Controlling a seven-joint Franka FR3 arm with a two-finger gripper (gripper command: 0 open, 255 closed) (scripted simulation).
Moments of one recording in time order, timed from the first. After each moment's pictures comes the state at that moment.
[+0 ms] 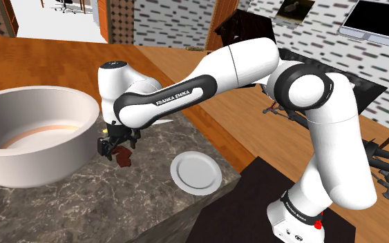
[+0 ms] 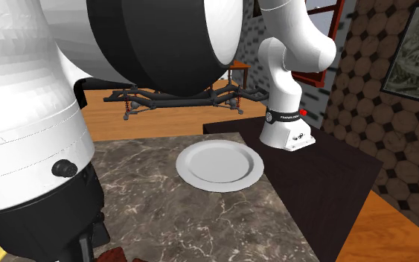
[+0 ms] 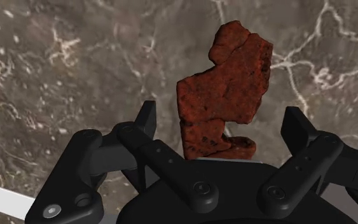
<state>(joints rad) 0.39 0.69 0.30 -1.47 -0.21 2.08 0.66</state>
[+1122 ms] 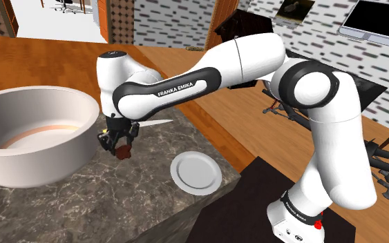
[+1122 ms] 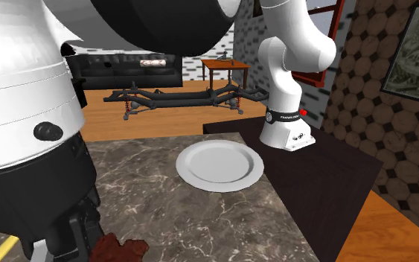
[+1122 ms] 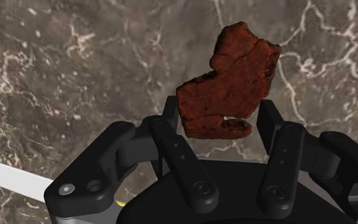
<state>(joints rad) 0.38 0.66 0.31 -1.45 -0.20 2.03 0.66</state>
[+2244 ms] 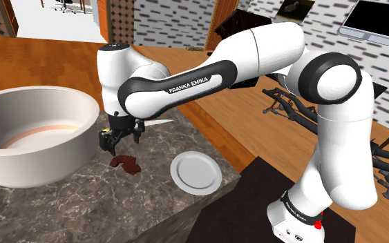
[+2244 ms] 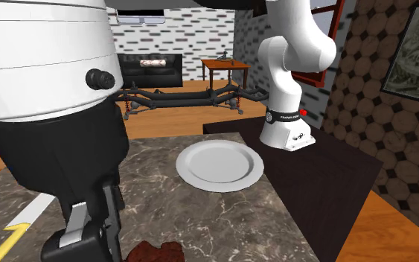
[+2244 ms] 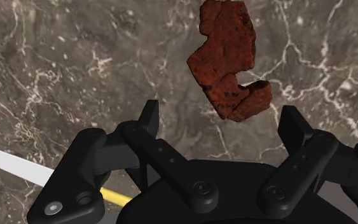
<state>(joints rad) 0.40 0.55 0.32 -1.55 -0.21 2.02 0.69</state>
